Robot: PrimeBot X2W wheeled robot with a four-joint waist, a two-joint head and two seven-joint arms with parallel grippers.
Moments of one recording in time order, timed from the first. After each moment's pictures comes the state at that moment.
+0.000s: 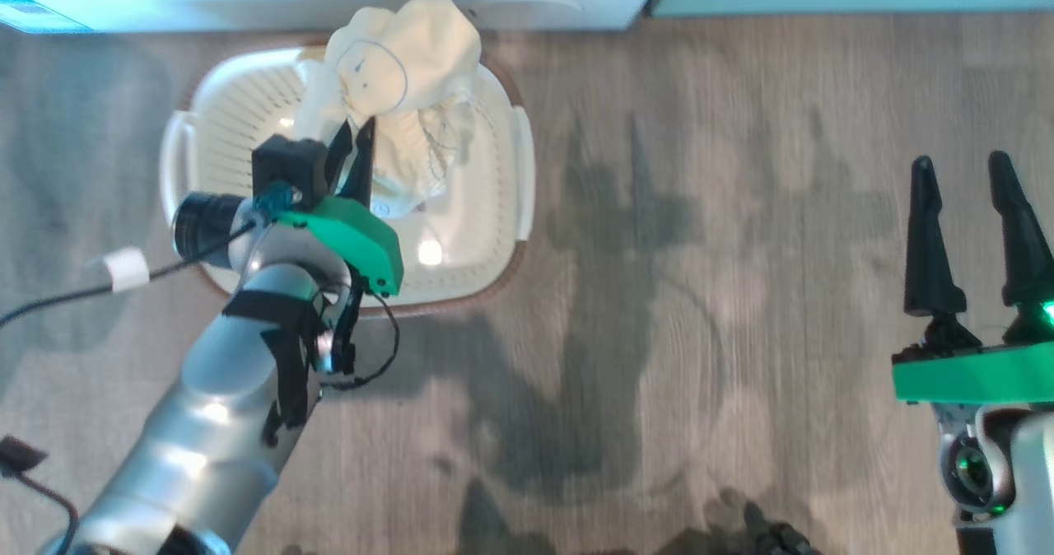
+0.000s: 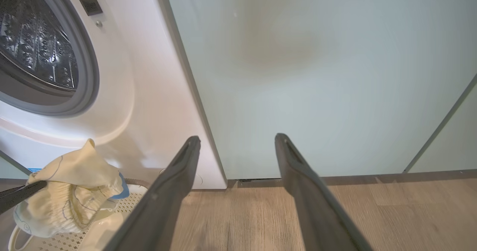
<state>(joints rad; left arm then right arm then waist) -0.69 0.21 -0.44 0.61 -0.41 0.14 -0.25 -0.23 -0.04 0.02 -0.01 0.25 0.13 -0.25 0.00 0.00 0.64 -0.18</state>
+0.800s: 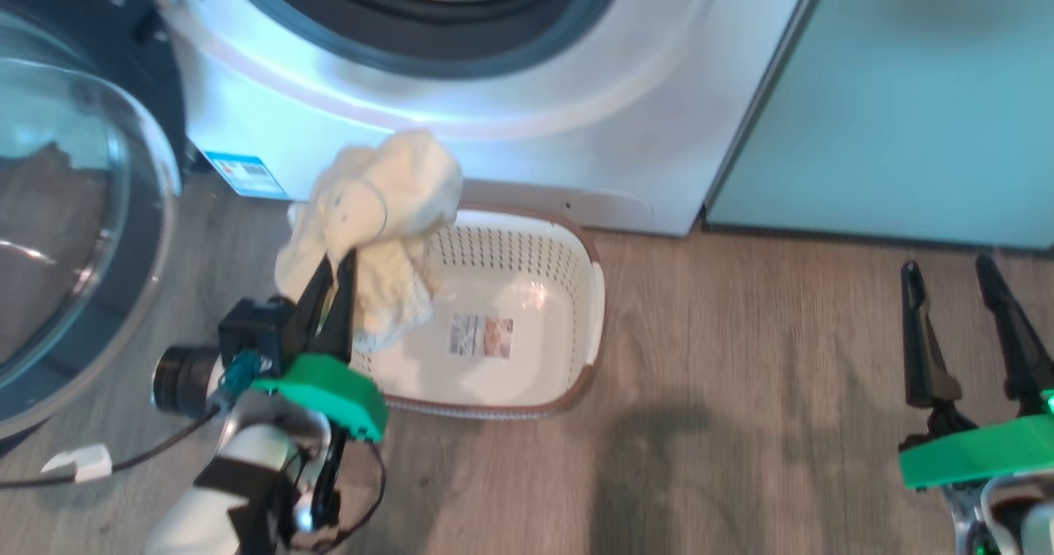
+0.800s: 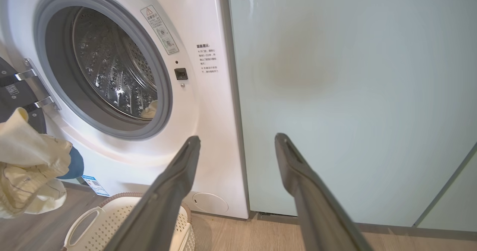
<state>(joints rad) -0.25 0.29 -0.35 0.15 -0.38 0.25 -0.24 -0.05 -0.09 0.00 -0.05 0.20 0.13 -0.16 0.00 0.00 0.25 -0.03</state>
